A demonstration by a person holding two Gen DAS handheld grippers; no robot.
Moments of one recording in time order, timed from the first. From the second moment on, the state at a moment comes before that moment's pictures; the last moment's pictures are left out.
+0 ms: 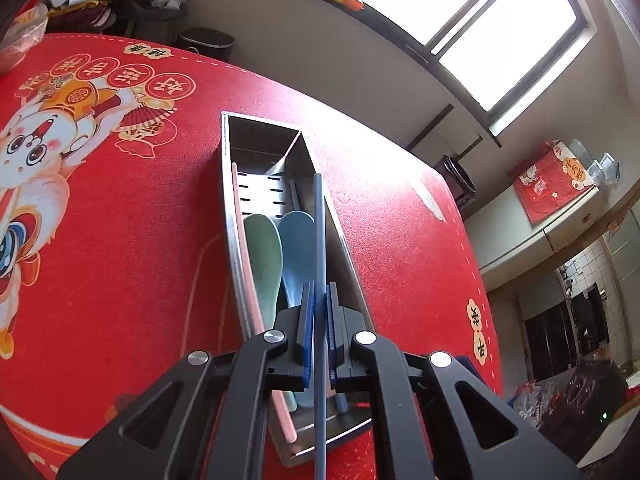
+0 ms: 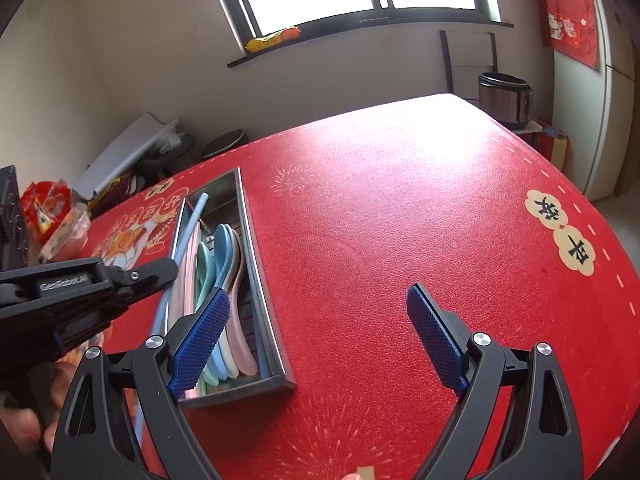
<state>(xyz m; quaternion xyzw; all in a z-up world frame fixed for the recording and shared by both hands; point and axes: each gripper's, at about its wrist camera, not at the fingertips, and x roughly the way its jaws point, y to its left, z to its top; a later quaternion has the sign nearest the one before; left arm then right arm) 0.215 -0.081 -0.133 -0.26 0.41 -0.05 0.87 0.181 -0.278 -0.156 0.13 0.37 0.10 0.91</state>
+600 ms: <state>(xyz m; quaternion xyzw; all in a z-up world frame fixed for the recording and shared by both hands) 0.263 -0.085 -0.155 -0.29 0.44 -0.03 0.85 0.187 -0.286 -0.161 0.16 0.39 0.09 0.90</state>
